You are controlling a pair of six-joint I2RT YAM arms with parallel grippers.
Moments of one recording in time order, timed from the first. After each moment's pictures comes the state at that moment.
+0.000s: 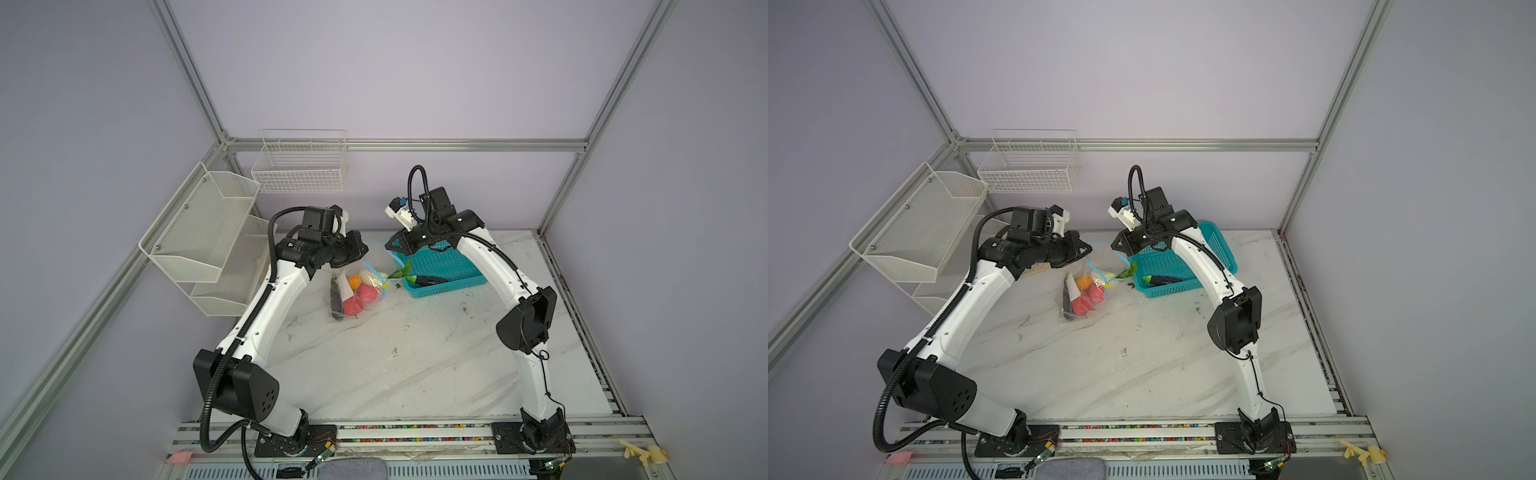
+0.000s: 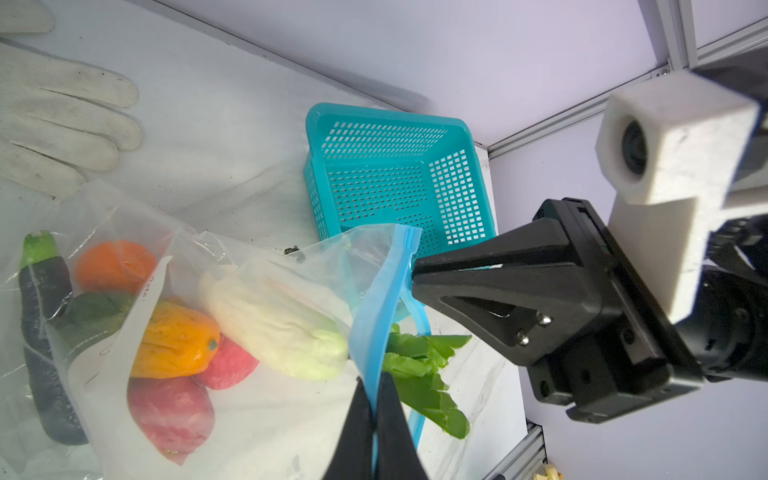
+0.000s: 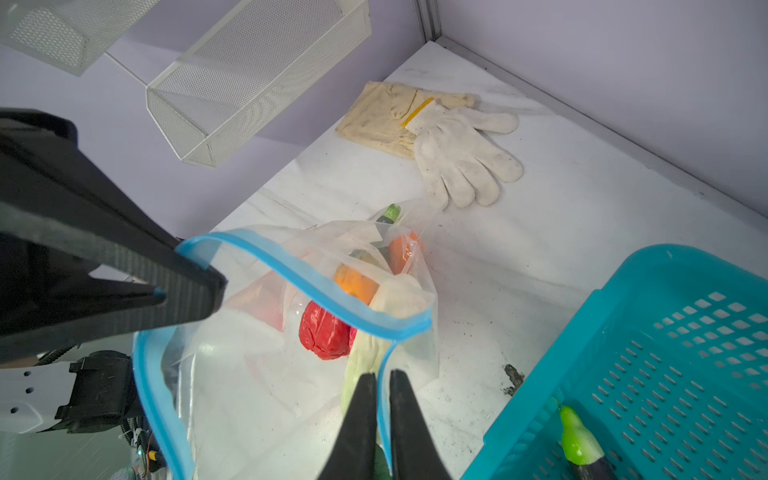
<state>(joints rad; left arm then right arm) -0.26 1.53 1.62 -0.77 0.36 -0.59 0.56 2.19 2.37 -0.91 -0.63 -0.05</state>
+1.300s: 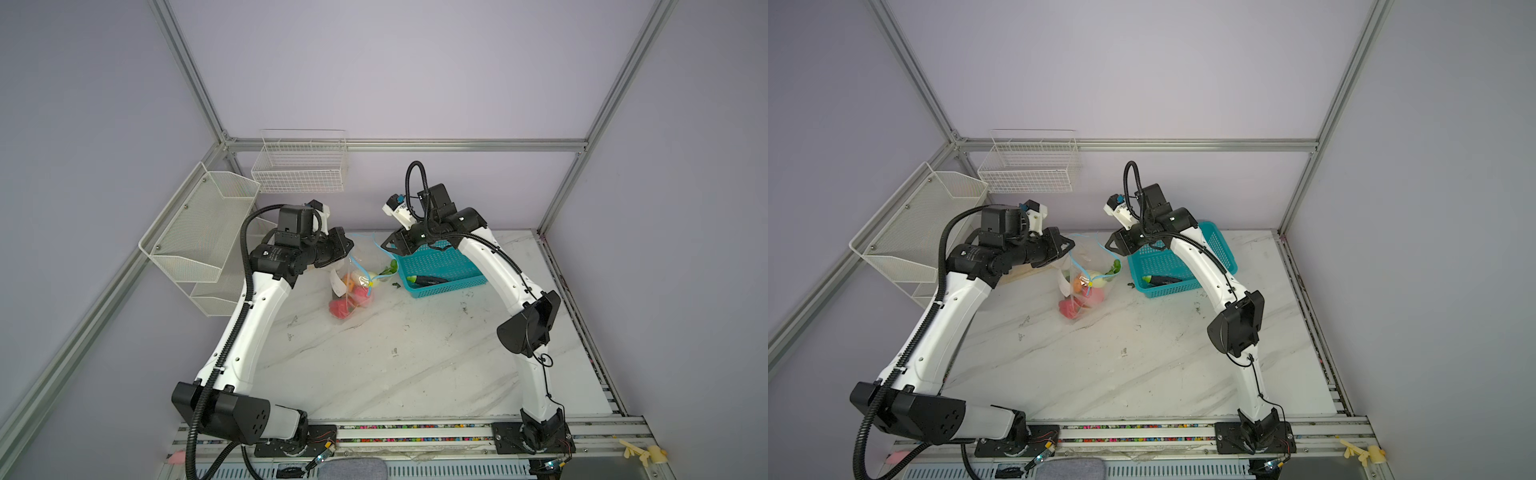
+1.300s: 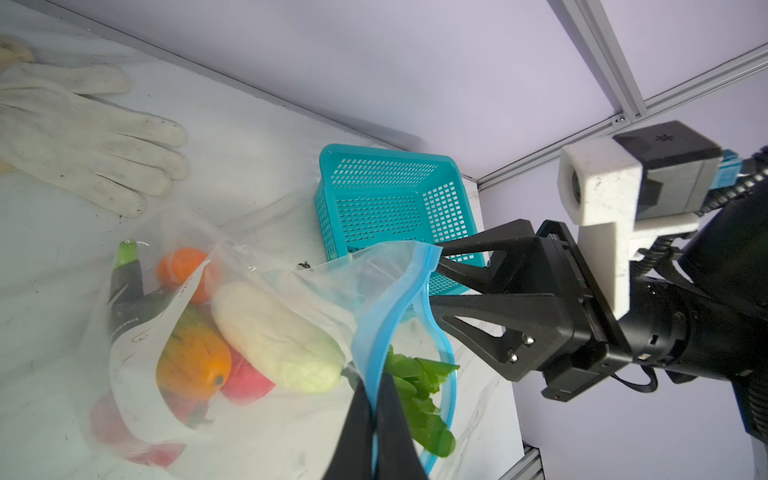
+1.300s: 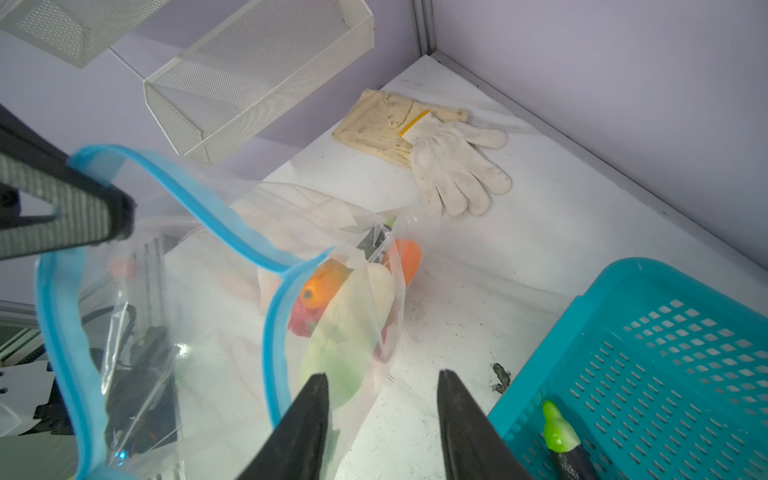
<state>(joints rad) -0.19 1.40 1.62 -0.81 0.35 -0.59 0.59 2.15 2.40 -0.96 -0.56 -0.08</state>
